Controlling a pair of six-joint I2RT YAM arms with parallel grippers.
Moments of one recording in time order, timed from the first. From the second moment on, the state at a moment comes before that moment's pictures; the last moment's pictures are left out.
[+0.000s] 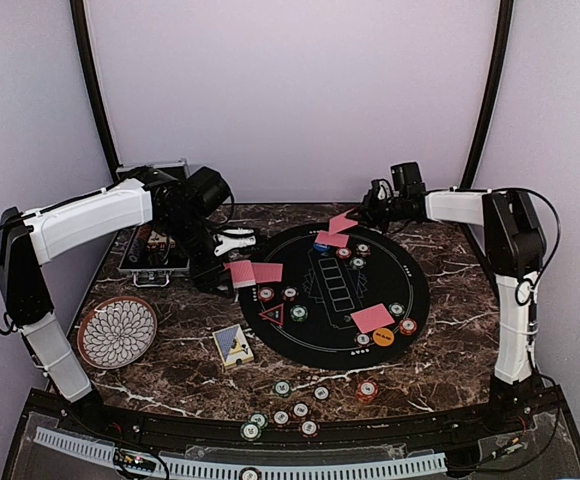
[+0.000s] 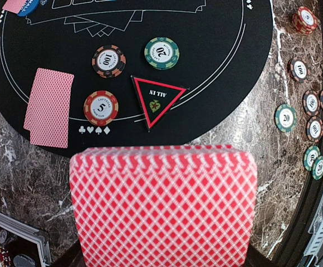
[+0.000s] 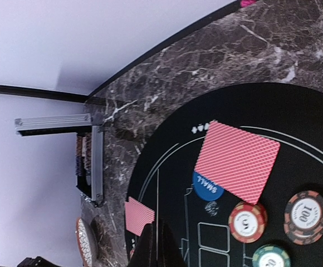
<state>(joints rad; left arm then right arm) -0.66 1.72 1.54 -1.09 0.22 0.63 0.31 2.13 1.61 -0.10 -0.60 0.80</state>
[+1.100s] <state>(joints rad) -0.66 1.72 1.55 -1.09 0.23 0.63 0.30 2.42 1.89 -0.23 -0.47 0.72</state>
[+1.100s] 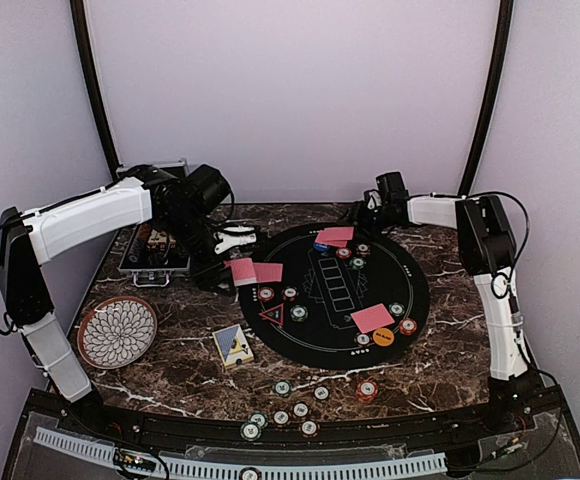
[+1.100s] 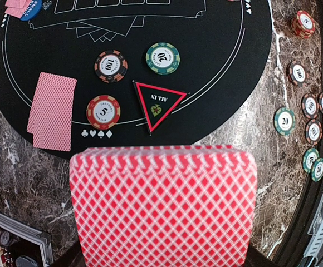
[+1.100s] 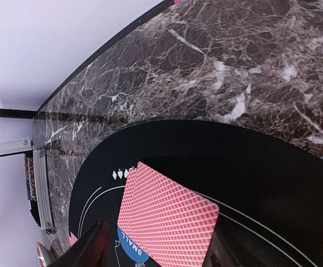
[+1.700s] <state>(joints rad) -0.66 1.72 1.55 -1.09 0.23 0.63 0.32 1.98 1.46 0.02 -0.49 0.74</state>
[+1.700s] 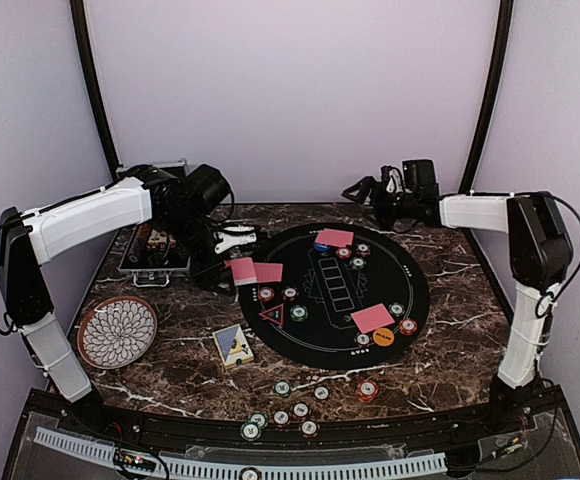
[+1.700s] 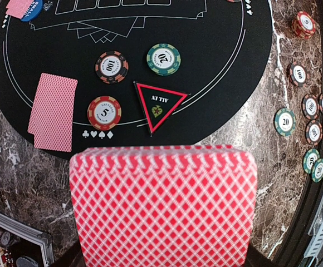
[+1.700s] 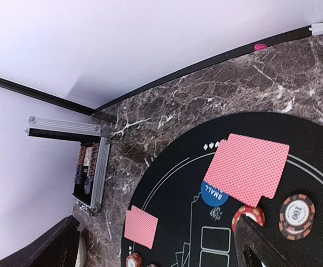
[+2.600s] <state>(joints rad) -0.66 1.72 1.55 -1.08 0.23 0.63 0.65 1.86 1.07 0.36 -0.68 1.03</state>
